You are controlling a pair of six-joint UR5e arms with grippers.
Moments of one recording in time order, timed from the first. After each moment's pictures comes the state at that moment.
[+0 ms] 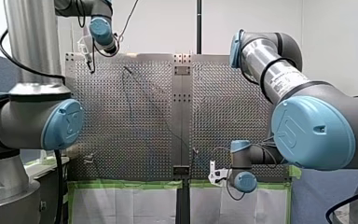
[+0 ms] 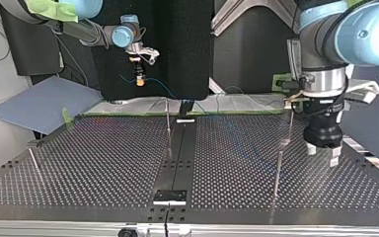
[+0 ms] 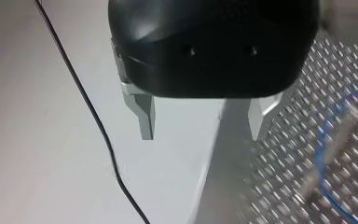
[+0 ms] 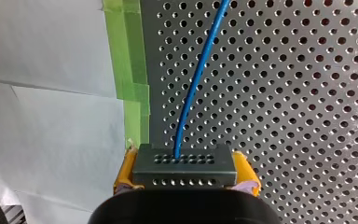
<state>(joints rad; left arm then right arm) -0.05 -1.38 -1.68 -3.14 -1.78 -1.89 2.00 -0.59 1.89 -1.07 1.56 1.60</state>
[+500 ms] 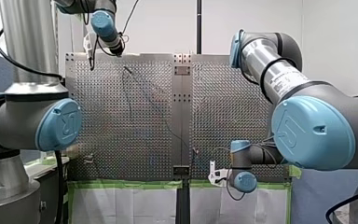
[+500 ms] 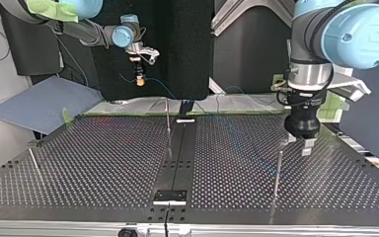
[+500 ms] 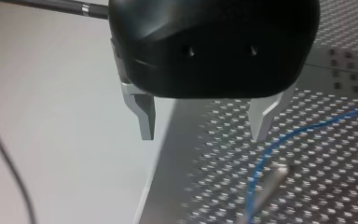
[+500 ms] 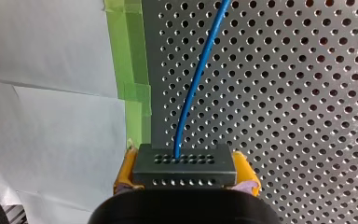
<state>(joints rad) -0.11 -1.41 -1.67 -3.27 -1.75 -1.76 2.00 -0.59 1.89 -1.07 1.56 1.60</state>
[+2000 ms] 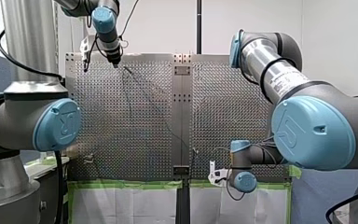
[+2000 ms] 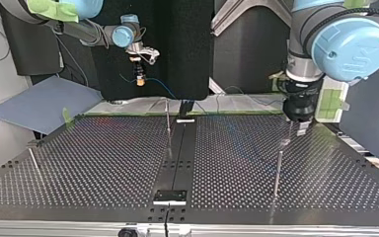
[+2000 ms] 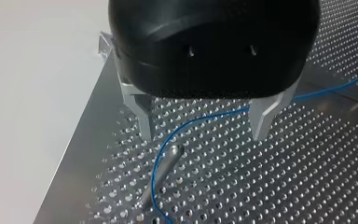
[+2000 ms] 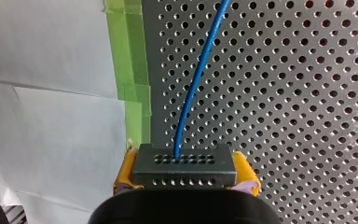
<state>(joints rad) -0.13 -1.43 -1.64 -3.51 -1.83 -1.77 2.00 -0.59 1.89 -1.07 1.56 1.60</state>
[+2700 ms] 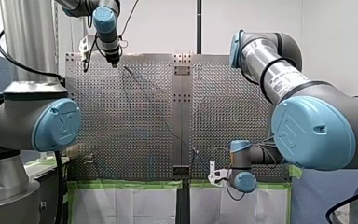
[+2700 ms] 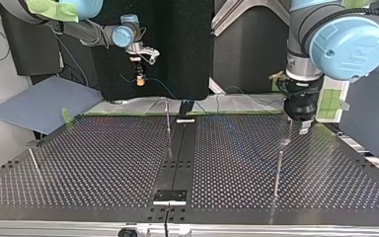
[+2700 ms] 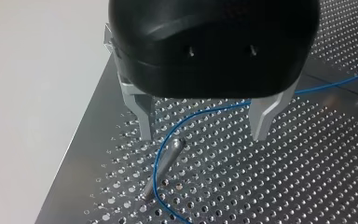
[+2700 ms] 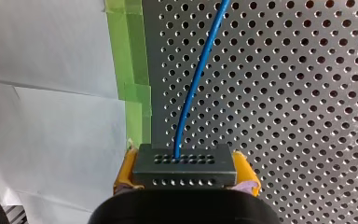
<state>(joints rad) -0.14 -1.43 -1.64 -3.51 -1.86 -1.79 2.00 -0.59 1.89 -1.07 1.56 1.60</state>
